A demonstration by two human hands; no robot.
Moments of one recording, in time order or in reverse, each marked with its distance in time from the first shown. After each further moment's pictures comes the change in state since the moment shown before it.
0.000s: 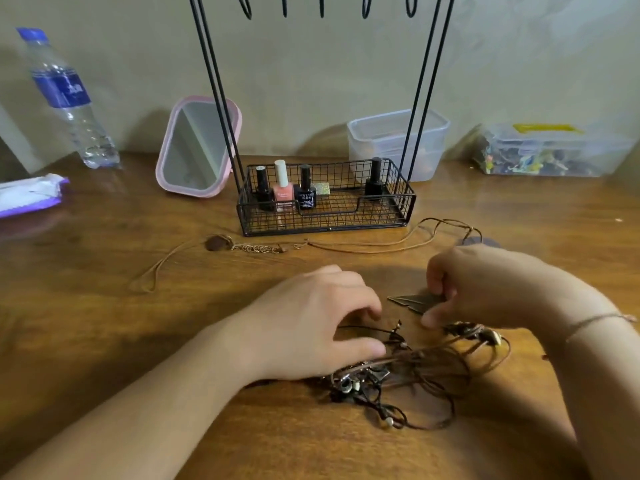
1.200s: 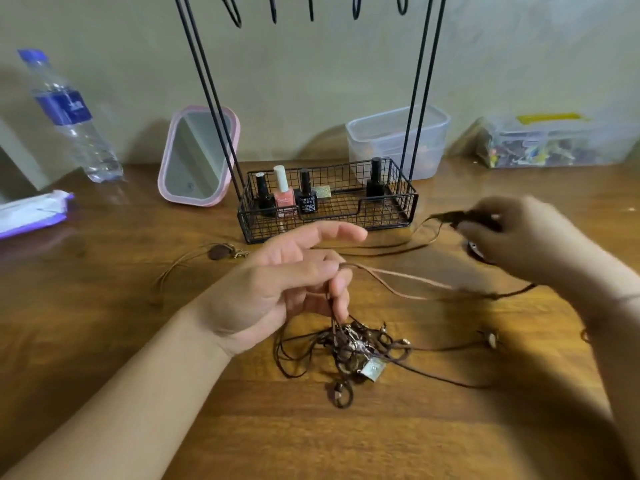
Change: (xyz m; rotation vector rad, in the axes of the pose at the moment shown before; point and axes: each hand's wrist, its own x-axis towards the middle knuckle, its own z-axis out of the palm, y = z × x) left_hand -0.002 -0.028 -0.020 -1.491 0.012 -0.035; right_hand 0.013 0.038 0.002 0.530 0.509 0.122
